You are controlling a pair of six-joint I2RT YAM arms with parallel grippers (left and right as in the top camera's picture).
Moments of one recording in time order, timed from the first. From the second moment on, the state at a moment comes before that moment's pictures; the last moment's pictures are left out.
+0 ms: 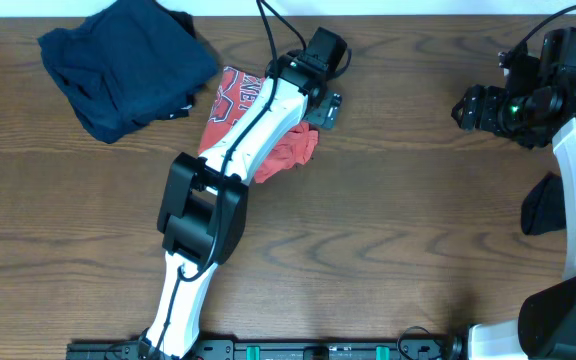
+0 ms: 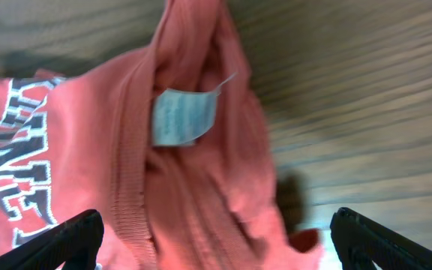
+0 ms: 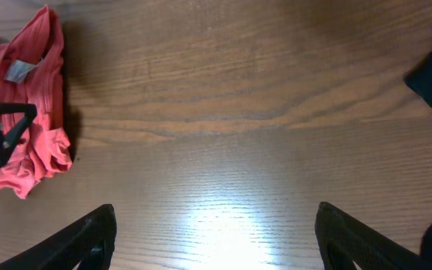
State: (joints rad) left arm -0.53 2.27 1.98 -0.92 -0.23 -0.14; right arm -0.16 1.63 1.54 -1.05 -0.27 0.08
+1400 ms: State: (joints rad) left arm -0.53 2.40 2.00 -0.96 -0.27 -0.12; right arm -0.16 1.63 1.54 -1.06 -0.27 0.06
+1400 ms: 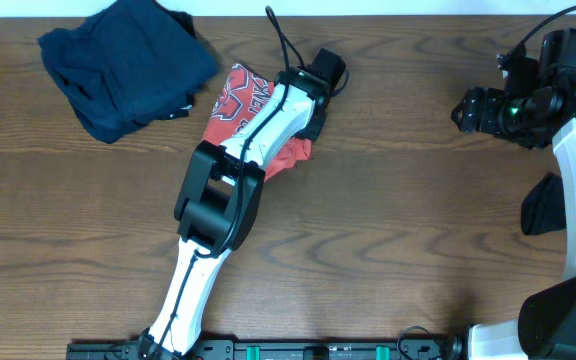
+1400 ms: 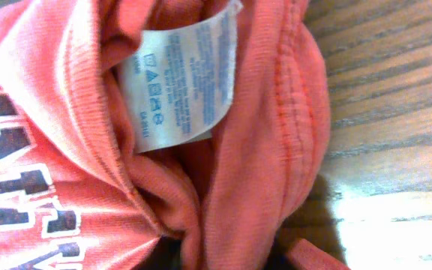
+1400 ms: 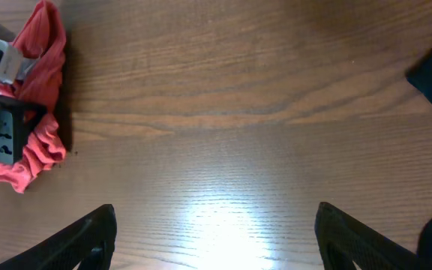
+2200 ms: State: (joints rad) left arm -0.45 2.11 1.99 -1.02 -0.40 0.02; right arm -0.16 1.63 1.54 -1.04 -0.27 0.06
